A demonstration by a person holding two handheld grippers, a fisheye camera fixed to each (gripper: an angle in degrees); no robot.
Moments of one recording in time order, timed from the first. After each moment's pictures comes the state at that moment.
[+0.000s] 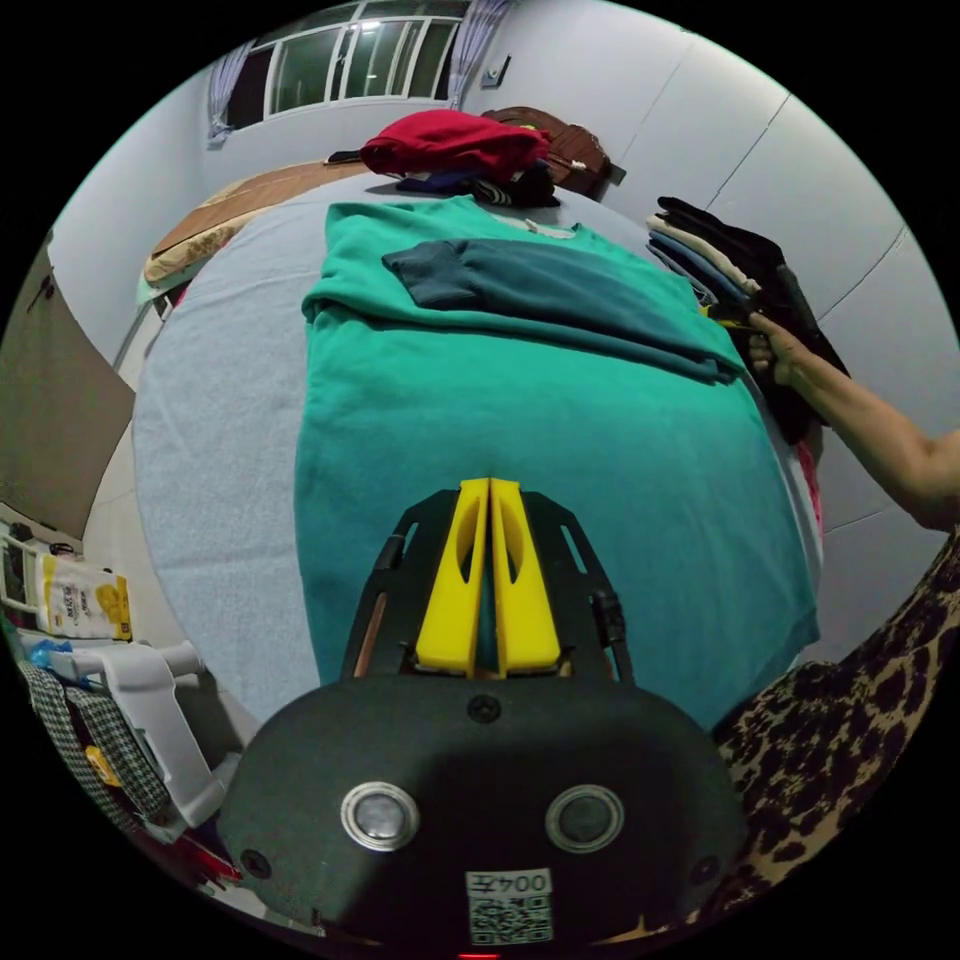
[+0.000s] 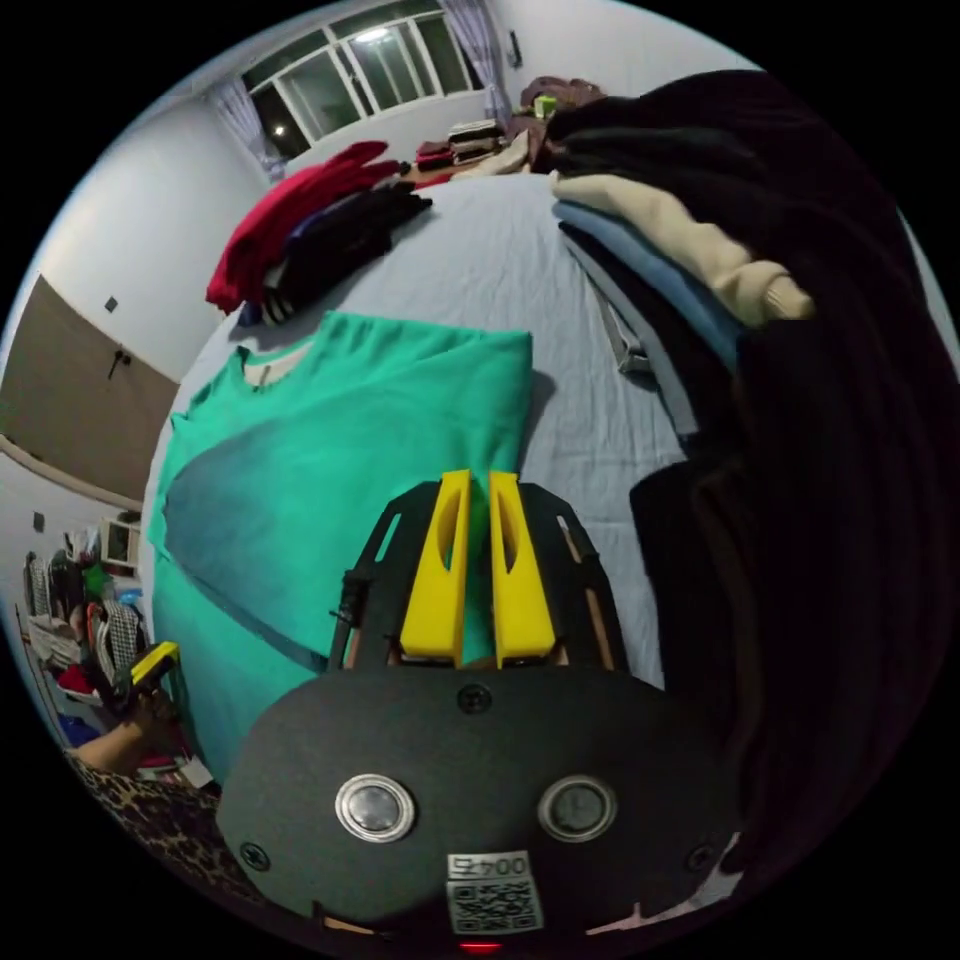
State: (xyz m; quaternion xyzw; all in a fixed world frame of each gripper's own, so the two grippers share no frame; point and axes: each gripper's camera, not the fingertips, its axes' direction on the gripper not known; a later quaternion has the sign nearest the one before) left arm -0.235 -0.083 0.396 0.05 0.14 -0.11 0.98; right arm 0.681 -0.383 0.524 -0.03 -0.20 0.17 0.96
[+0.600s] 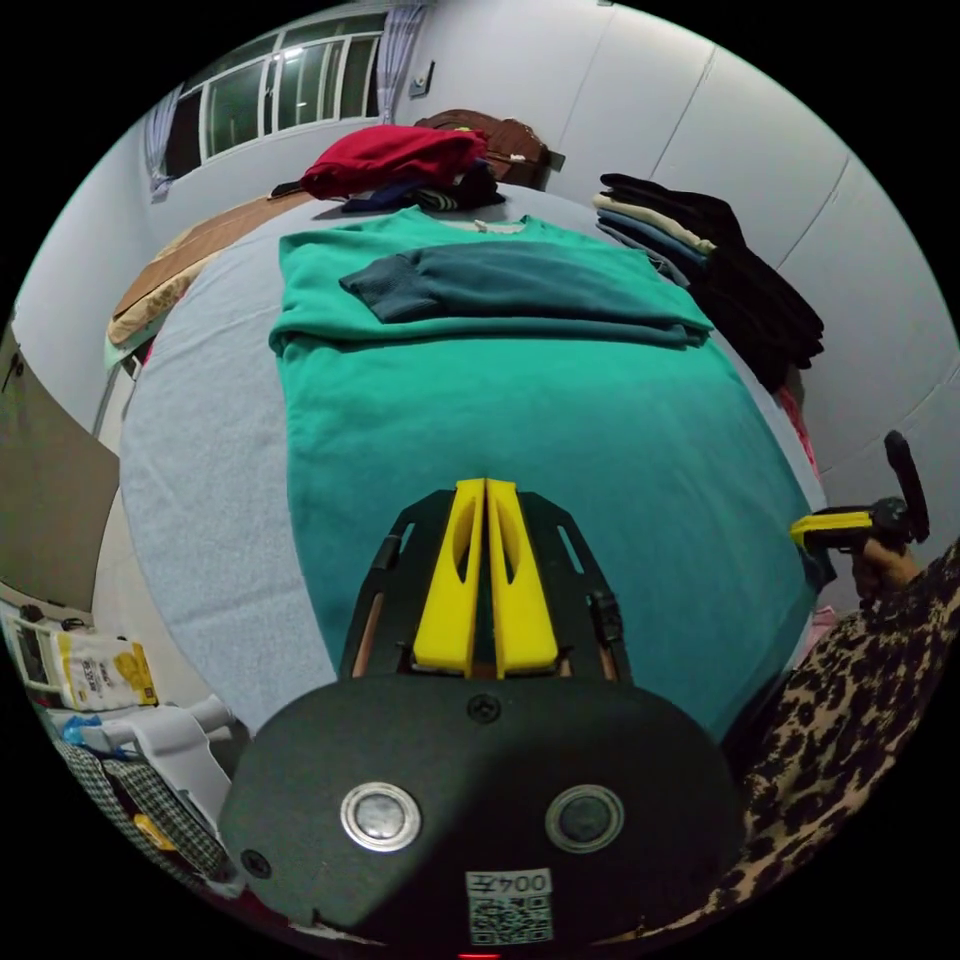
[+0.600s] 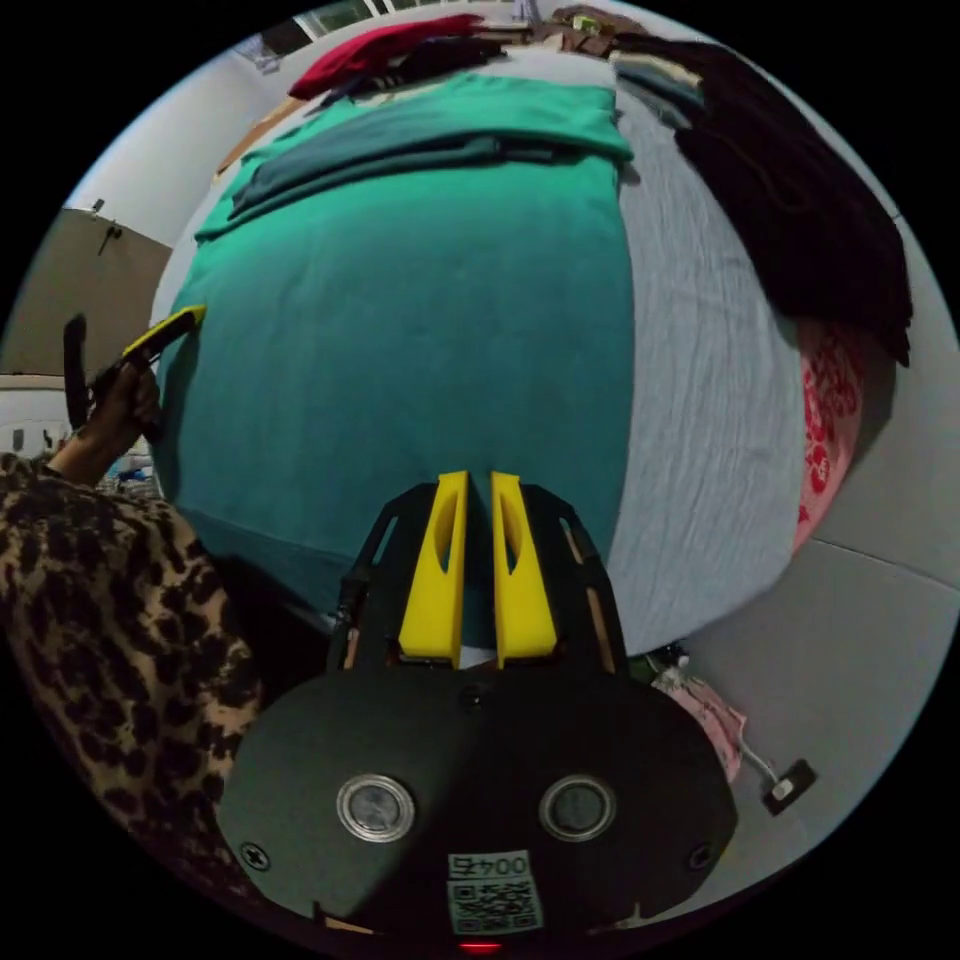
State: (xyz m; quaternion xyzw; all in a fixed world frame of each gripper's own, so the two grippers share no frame) left arm -0.249 -0.053 0.399 0.08 0.16 -0.03 0.98; right arm 0.447 -0.108 0.391 -0.20 -0.17 0.11 0.96
